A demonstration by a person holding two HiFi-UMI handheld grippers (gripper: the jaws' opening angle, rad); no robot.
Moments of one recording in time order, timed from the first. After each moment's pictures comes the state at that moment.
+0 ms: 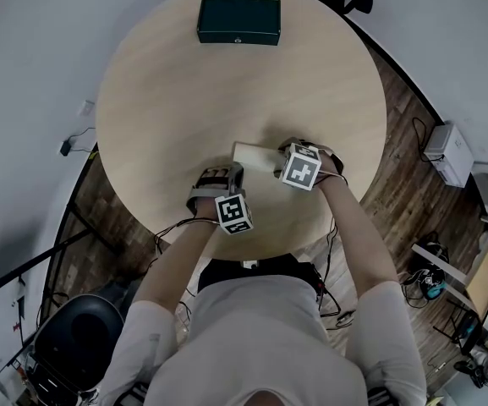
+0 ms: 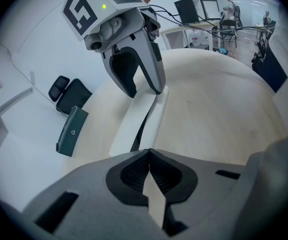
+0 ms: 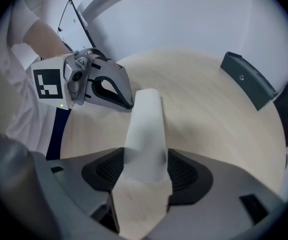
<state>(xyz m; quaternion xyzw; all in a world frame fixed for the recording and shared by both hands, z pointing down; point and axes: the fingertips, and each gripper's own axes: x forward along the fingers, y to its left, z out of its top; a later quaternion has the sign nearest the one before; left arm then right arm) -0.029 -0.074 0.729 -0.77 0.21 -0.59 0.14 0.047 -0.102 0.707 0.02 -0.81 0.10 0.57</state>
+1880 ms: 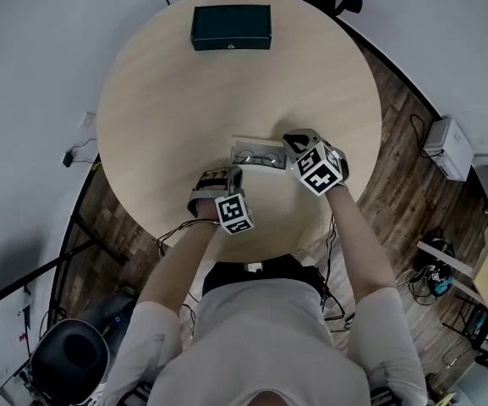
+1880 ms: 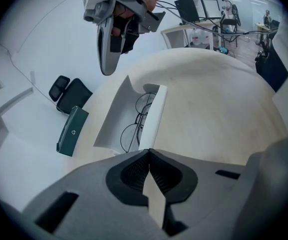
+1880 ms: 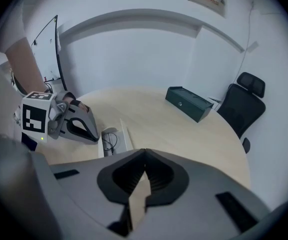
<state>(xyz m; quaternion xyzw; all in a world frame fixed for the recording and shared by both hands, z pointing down) -0.026 -0.073 0.728 -0.77 0.21 -0.59 0.13 0.074 -0.167 0.638 0.27 -0.86 0.07 0.43</state>
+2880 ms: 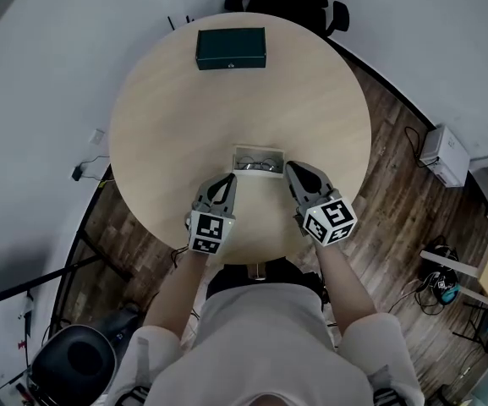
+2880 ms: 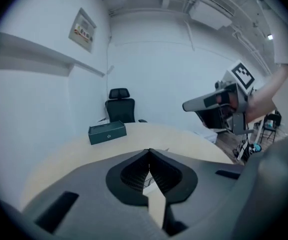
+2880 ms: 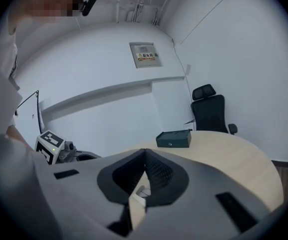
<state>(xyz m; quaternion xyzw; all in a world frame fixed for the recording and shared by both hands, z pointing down) -0.048 -0.064 0.553 -0.87 0.43 -0.23 -0.07 0.081 -0.082 0.502 0.44 -0.88 0.18 0.04</state>
